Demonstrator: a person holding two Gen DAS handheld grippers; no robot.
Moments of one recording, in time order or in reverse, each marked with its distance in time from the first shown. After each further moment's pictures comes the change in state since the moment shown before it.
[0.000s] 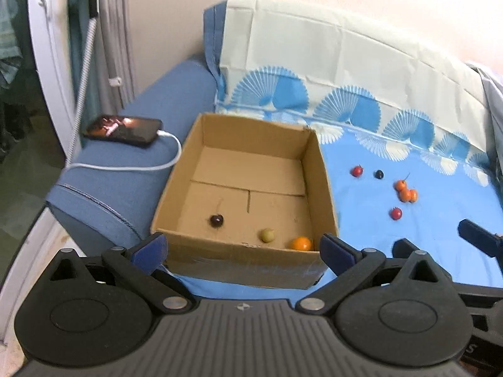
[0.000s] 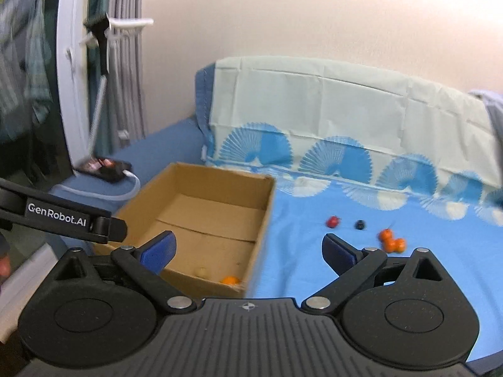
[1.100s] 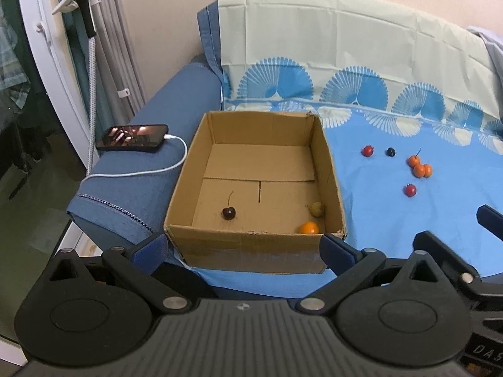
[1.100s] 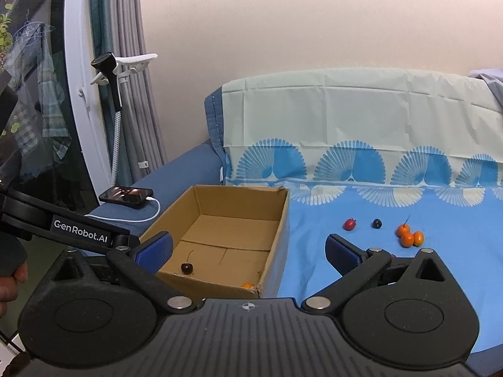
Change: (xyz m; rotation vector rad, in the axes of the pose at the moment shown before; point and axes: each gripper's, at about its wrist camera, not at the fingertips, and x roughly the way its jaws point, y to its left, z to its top) left arm -0.004 -0.034 -0.006 0.105 0.044 0.099; right arm -0.026 -0.031 -0.018 0.079 -0.062 0.064
